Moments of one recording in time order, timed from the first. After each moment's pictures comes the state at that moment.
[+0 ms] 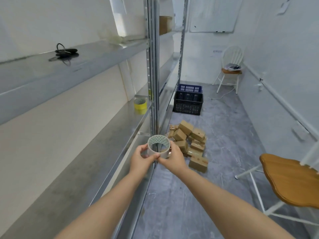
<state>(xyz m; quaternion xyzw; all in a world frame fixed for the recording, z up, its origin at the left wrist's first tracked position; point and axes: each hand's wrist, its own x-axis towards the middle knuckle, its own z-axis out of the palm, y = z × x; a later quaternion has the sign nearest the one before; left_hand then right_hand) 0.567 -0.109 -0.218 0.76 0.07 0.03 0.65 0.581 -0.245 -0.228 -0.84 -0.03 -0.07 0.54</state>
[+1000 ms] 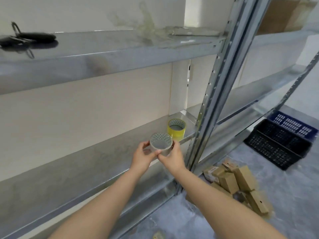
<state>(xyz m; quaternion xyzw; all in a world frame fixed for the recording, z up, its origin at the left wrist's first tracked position) 0.847 -0.128 -0.245 0.70 0.35 0.20 0.59 0.921 -0.225 -0.249 -0.80 -0.23 0.12 0.54</state>
